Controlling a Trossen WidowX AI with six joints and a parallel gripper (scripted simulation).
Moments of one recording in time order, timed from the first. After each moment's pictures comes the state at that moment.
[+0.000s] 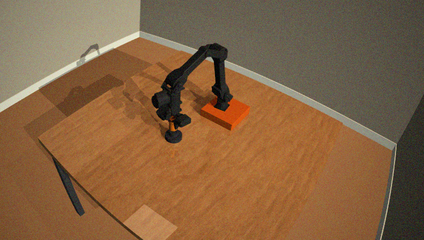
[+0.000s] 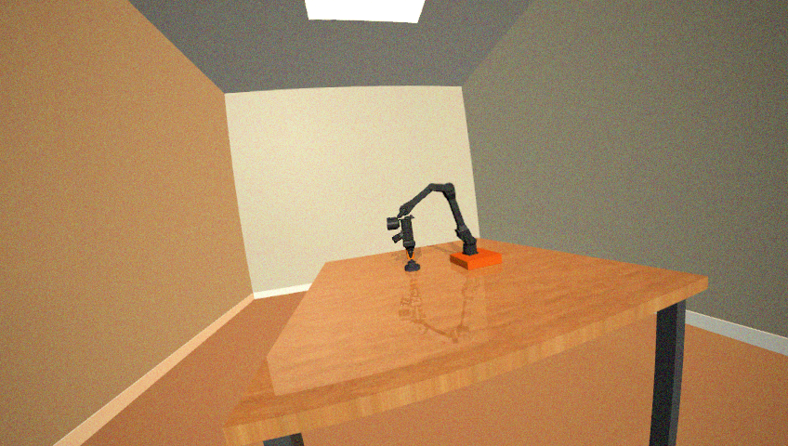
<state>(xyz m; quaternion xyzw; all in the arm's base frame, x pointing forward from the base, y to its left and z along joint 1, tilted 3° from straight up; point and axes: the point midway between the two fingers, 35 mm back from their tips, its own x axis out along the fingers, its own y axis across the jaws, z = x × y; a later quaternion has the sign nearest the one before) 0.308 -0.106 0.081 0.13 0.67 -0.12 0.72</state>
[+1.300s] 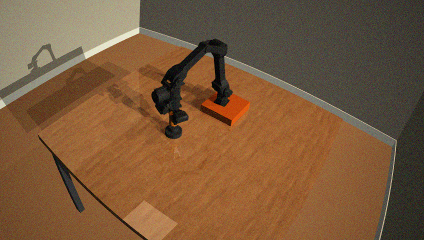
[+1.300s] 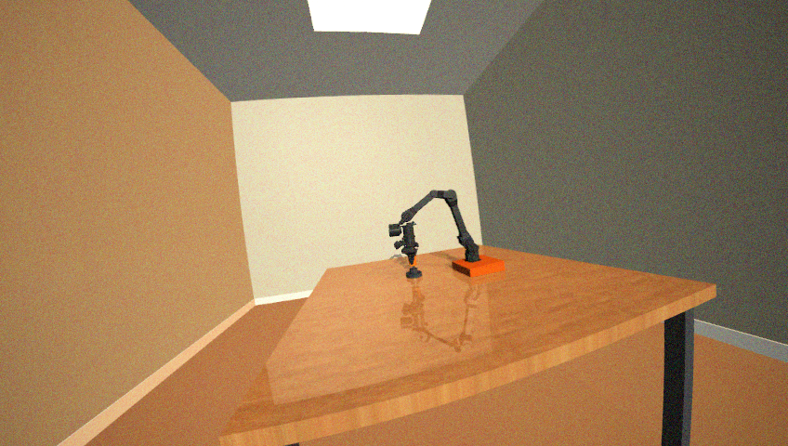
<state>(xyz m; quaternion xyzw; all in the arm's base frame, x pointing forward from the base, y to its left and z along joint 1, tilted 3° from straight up) 0.306 -0.106 0.081 0.20 0.66 -0.19 0.70</state>
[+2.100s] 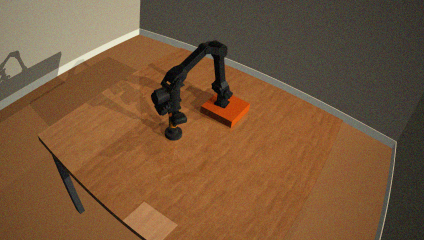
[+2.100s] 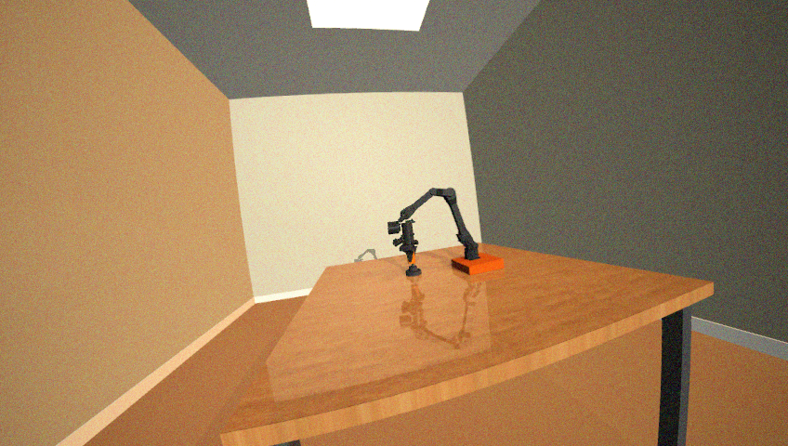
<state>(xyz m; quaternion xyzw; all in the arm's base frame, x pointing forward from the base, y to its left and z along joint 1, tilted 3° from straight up) 0.309 -0.107 0.083 0.22 0.65 -0.21 0.70</state>
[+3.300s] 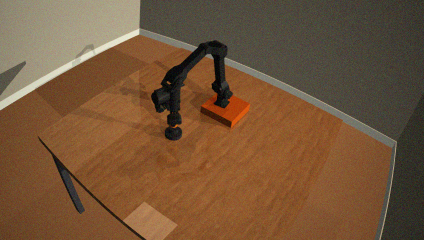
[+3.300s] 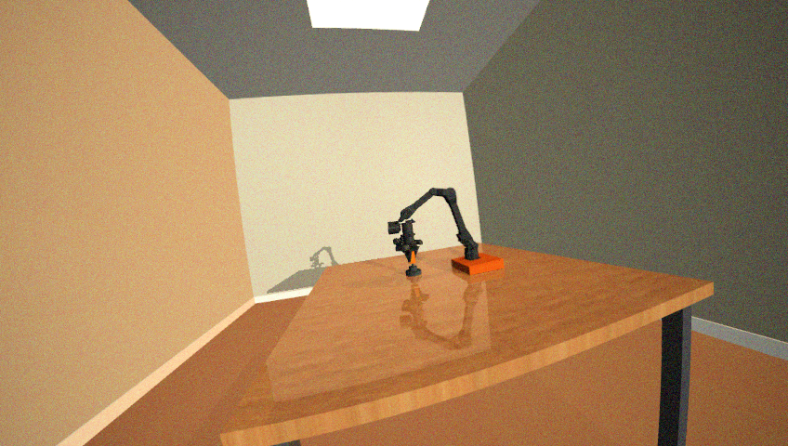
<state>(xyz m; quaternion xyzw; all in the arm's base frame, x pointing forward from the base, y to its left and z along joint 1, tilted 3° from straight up) 0.308 -0.106 0.083 0.33 0.61 -0.31 0.65</state>
